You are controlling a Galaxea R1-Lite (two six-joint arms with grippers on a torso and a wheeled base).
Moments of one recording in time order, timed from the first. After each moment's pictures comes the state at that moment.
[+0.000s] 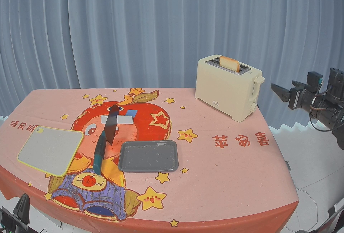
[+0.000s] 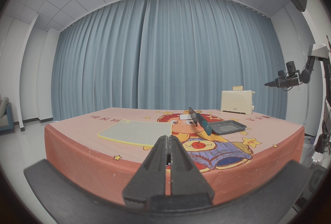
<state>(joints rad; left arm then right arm) 0.00 0.02 -0.02 0.00 0.01 -0.01 0.12 1.61 -0.68 -0.79 0.11 -0.01</state>
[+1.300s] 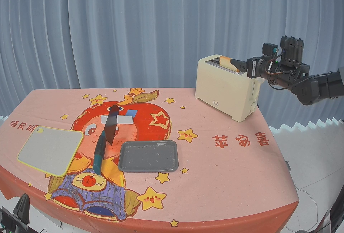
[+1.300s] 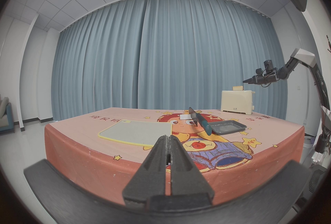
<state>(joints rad) 0.00 0.02 -0.02 0.00 0.01 -0.01 0.24 2.02 -1.37 -0.50 0.12 -0.01</state>
